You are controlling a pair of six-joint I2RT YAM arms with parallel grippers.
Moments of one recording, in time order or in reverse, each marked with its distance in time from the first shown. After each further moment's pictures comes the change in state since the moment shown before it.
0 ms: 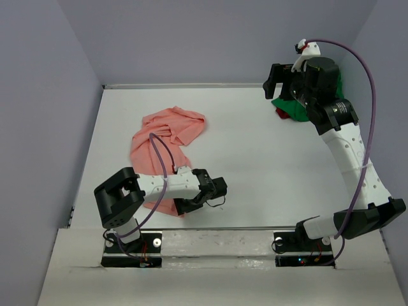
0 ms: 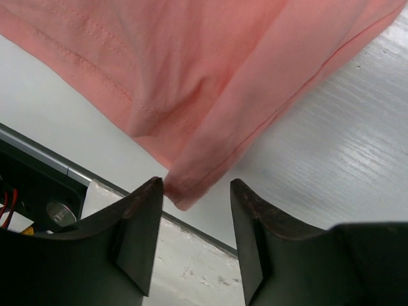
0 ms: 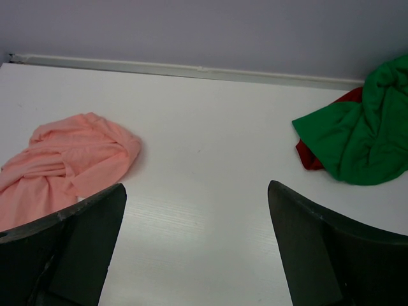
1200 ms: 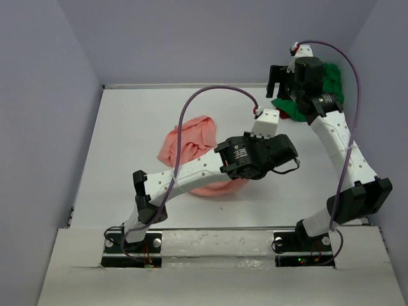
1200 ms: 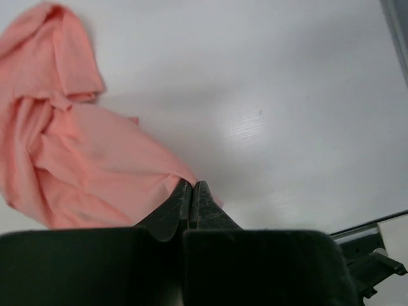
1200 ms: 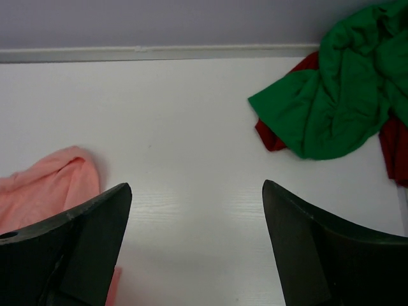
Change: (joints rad) left arm -0.169 0.322 1.276 -0.056 -0.354 0.756; right arm -0.036 0.131 -0.020 0.030 0.109 -0.006
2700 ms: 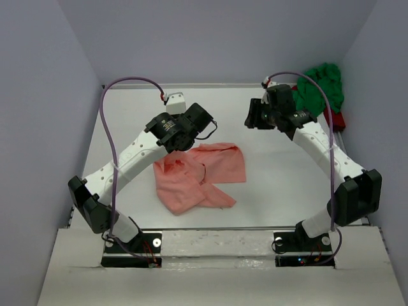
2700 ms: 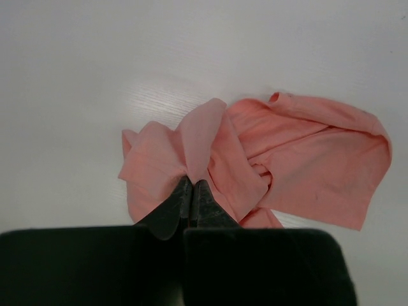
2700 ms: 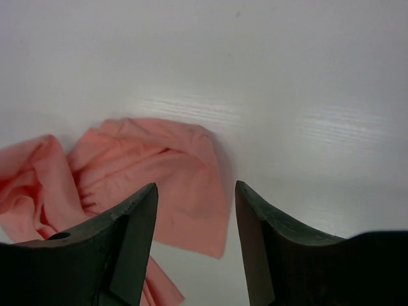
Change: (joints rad) left arm 0.496 -0.457 -0.632 -0.007 0.040 -0.066; right arm 0.105 0.006 -0.242 0.002 -0.194 0.197
